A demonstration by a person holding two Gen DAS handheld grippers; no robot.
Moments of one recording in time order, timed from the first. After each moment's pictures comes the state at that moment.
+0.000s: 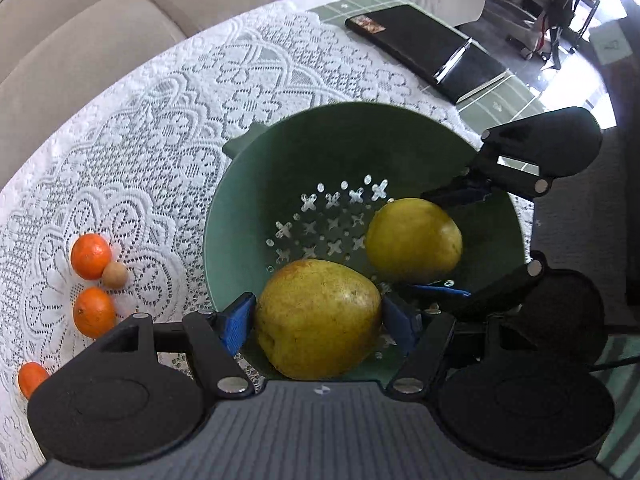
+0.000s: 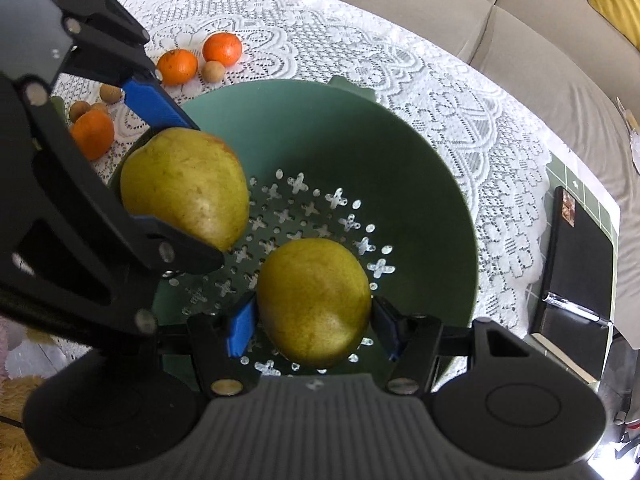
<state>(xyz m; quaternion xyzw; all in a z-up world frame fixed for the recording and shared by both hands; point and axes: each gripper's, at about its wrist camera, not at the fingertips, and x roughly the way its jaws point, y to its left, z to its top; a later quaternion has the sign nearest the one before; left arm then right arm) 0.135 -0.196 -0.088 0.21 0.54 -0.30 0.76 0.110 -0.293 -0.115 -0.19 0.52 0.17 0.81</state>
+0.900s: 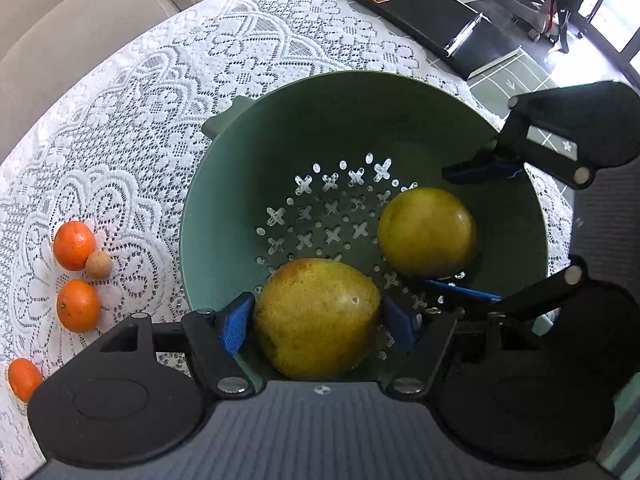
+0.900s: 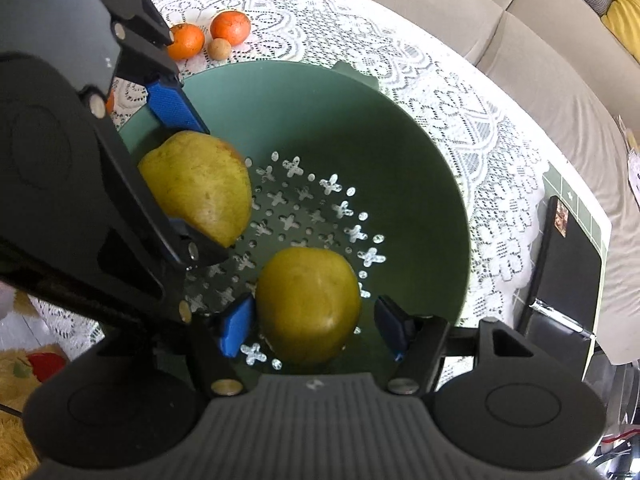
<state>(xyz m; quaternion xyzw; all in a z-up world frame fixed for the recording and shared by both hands) 0.144 -0.207 -0.104 0.22 0.56 -0.29 0.74 0.109 -0.292 -0.117 -0.24 0.53 0.17 0.80</state>
